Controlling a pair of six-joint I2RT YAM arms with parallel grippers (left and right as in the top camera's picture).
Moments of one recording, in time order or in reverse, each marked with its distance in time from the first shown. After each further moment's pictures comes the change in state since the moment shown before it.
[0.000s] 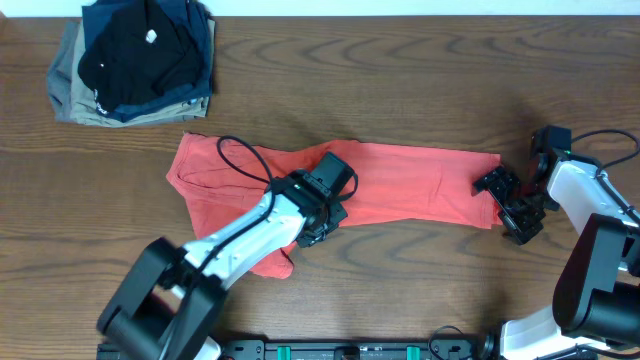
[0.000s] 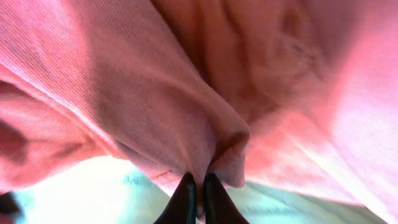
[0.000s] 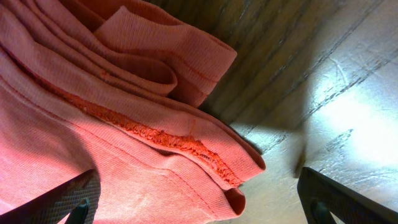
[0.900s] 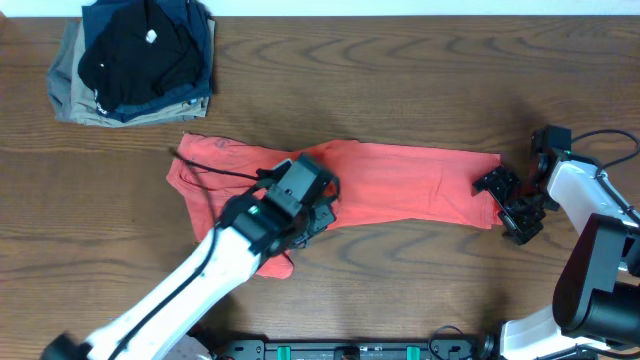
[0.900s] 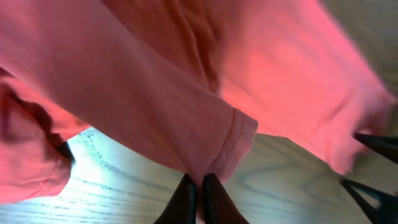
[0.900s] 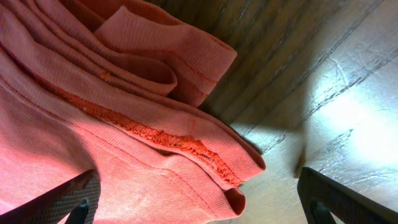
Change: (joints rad) left arm 0.000 -0.369 0.000 -0.154 -0.019 0.101; right arm 0.000 0.000 0.000 0.000 0.000 0.000
